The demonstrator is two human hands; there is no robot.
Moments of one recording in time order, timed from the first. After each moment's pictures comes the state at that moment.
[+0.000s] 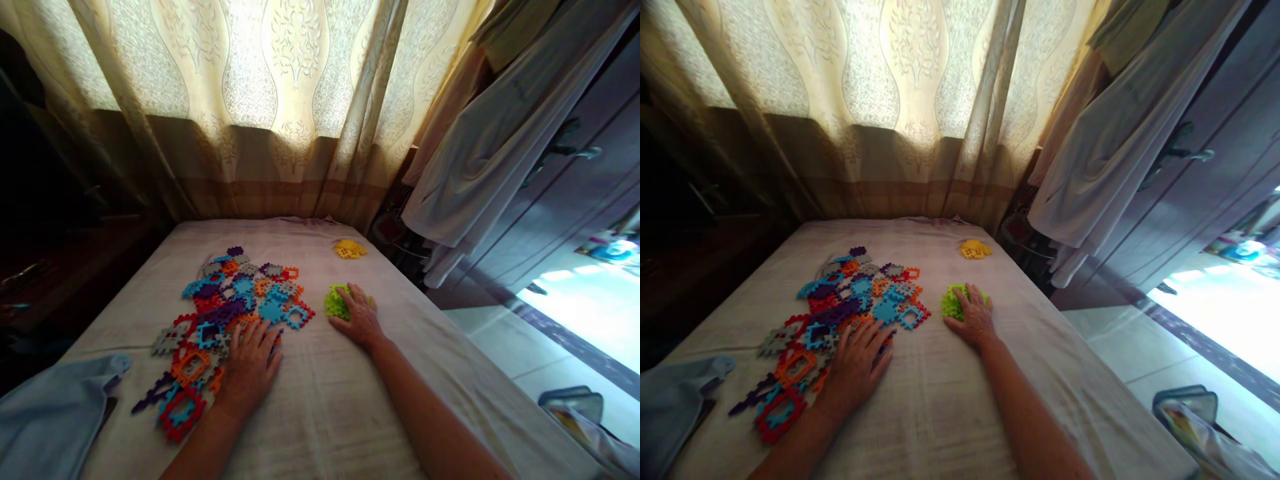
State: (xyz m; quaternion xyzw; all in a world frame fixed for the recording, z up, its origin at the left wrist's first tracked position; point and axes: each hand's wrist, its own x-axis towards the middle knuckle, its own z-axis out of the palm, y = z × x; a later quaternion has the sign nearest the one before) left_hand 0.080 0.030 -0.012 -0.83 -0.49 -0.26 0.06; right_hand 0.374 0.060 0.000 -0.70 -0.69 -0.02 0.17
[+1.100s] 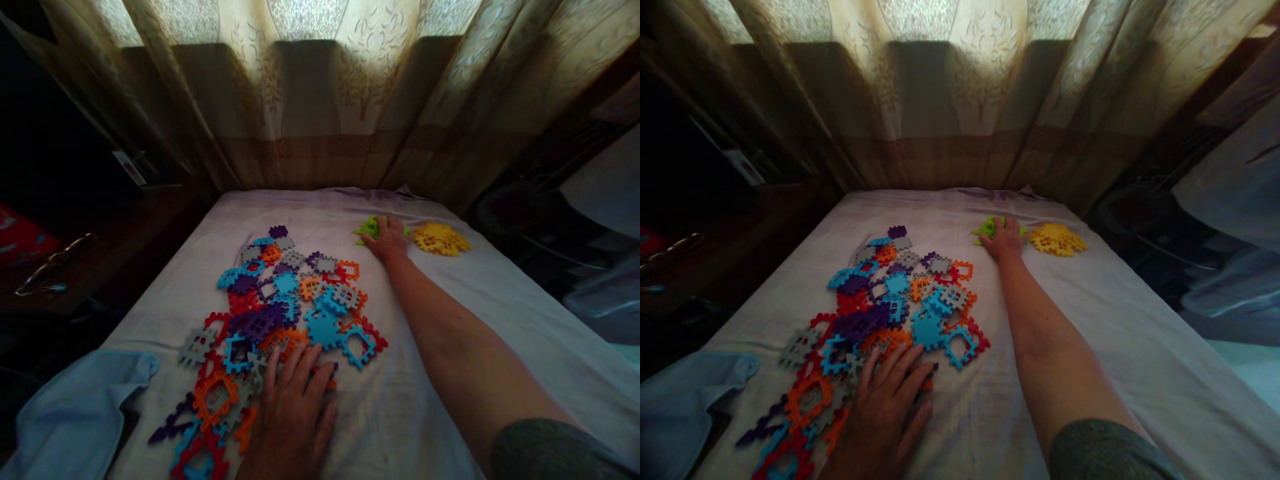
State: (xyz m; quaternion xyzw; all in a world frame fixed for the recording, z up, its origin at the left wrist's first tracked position) left_hand 0.077 0.023 -0.014 -0.84 -0.50 -0.20 0.07; right_hand 0.350 0.338 -0.024 -0.74 -0.64 -0.06 0.22
